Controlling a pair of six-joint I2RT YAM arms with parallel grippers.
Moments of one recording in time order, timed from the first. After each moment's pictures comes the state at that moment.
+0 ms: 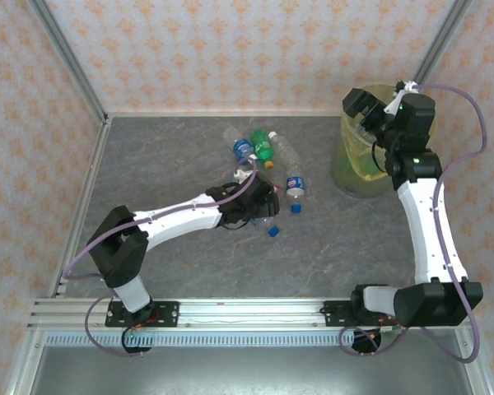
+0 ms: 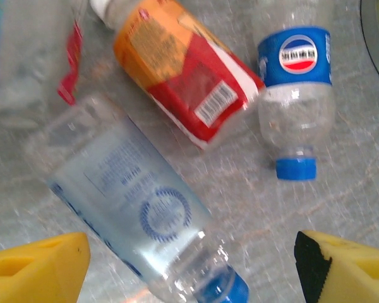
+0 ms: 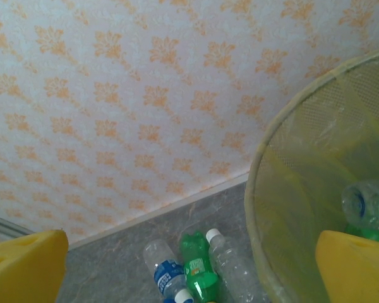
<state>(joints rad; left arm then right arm) -0.85 1.70 1.22 -0.48 -0.21 -0.90 -0.01 1.25 1.41 -0.41 -0.20 0.57</state>
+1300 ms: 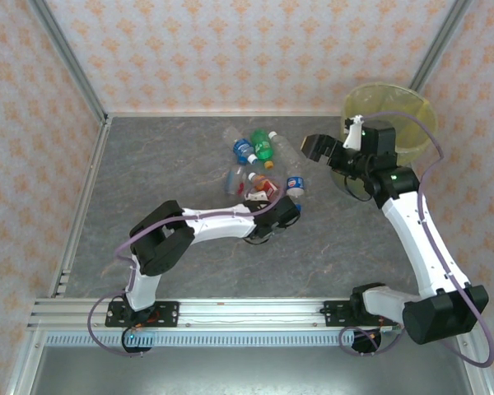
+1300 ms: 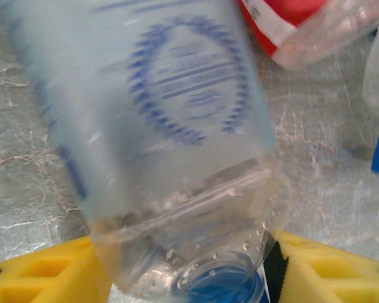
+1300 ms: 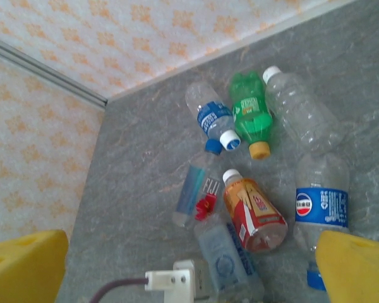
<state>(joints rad) -0.97 1.97 1.34 -0.57 -0.34 -1.30 0.19 1.17 1.23 -0.60 -0.40 0.56</state>
